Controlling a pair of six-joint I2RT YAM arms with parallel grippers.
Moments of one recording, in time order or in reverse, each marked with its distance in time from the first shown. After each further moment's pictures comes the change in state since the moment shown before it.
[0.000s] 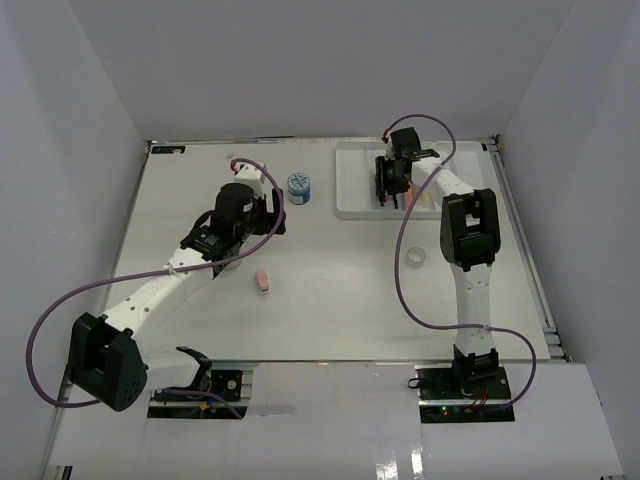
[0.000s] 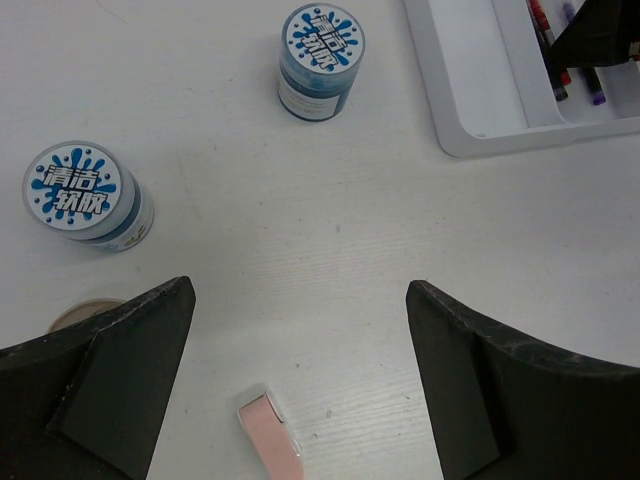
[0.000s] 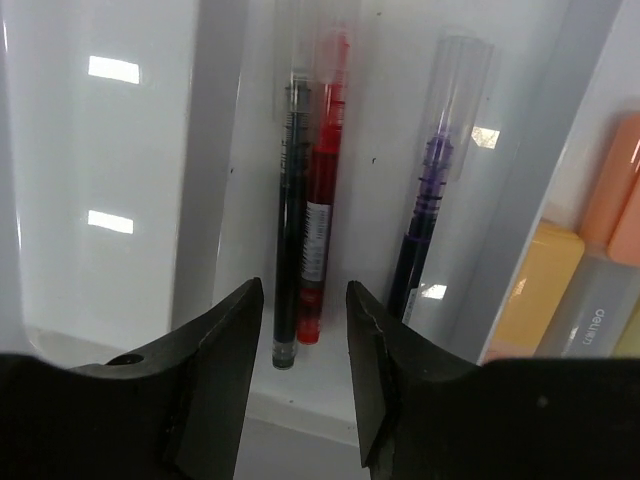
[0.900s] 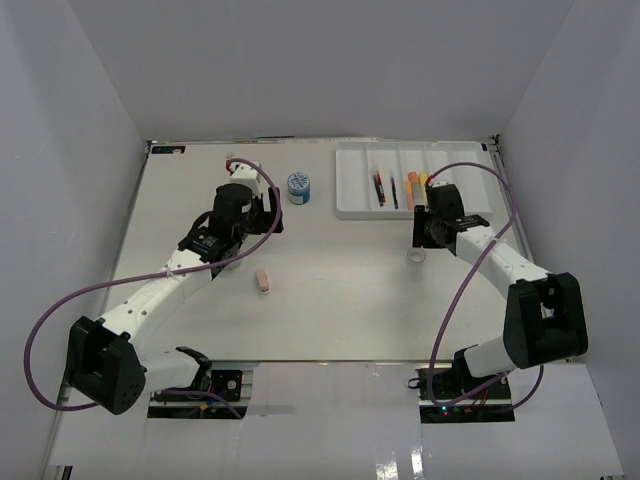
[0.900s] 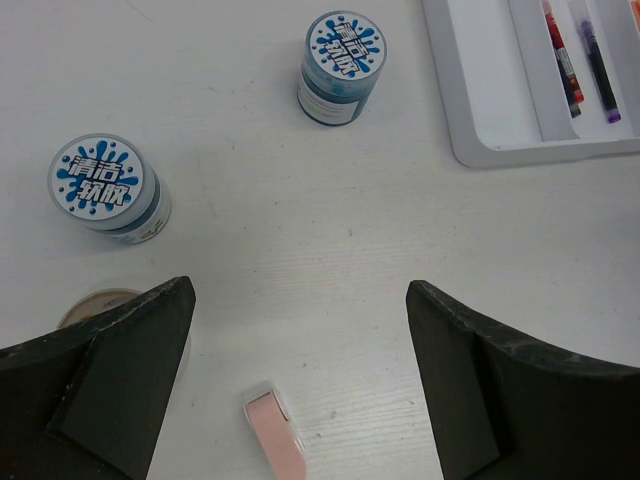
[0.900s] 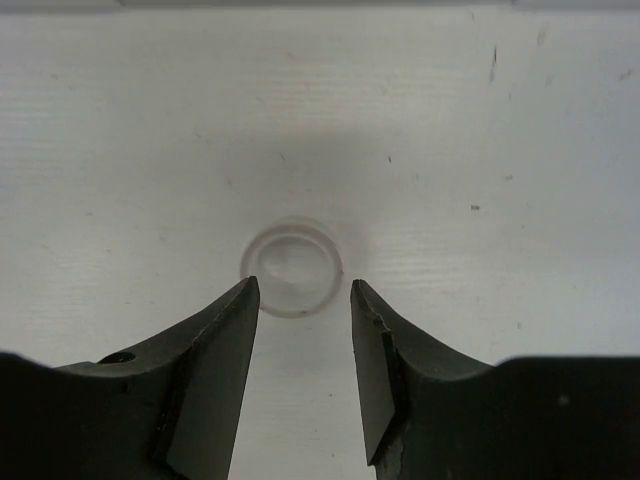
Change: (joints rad) left arm 0.000 -0.014 -0.001 -0.016 -0.048 -0.022; right arm 0.004 -0.877 -0.963 0.145 0.233 0.079
